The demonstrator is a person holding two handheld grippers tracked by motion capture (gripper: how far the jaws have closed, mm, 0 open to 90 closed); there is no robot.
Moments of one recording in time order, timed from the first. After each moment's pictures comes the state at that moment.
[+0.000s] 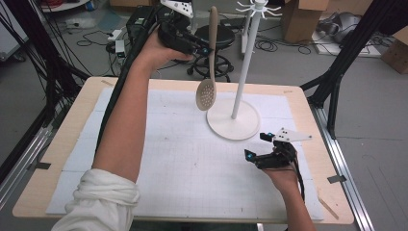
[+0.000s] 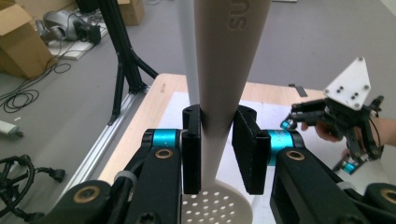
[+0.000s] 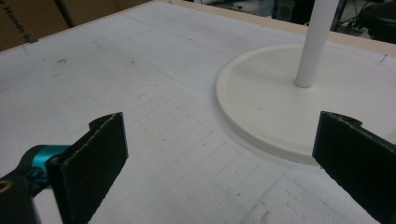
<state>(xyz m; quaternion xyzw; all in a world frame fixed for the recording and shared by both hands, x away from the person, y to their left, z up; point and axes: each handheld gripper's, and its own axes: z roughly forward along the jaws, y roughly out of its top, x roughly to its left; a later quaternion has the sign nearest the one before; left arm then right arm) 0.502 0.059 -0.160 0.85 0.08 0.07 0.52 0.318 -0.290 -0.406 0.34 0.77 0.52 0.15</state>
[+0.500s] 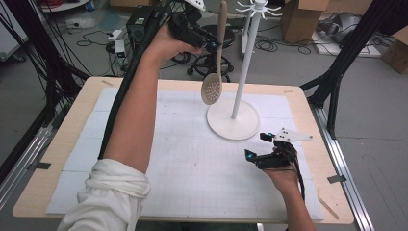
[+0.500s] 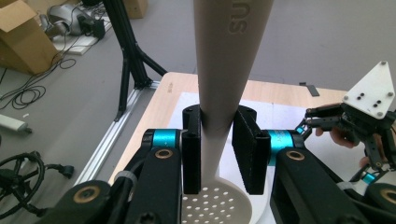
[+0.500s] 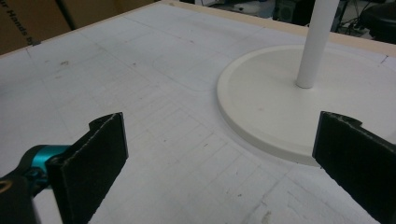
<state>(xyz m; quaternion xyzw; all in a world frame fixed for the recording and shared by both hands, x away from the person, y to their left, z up) 0.515 0.035 -0.149 0.86 0.08 0.08 0.50 0.317 -0.291 -0.407 0.34 0.76 0.53 0.15</state>
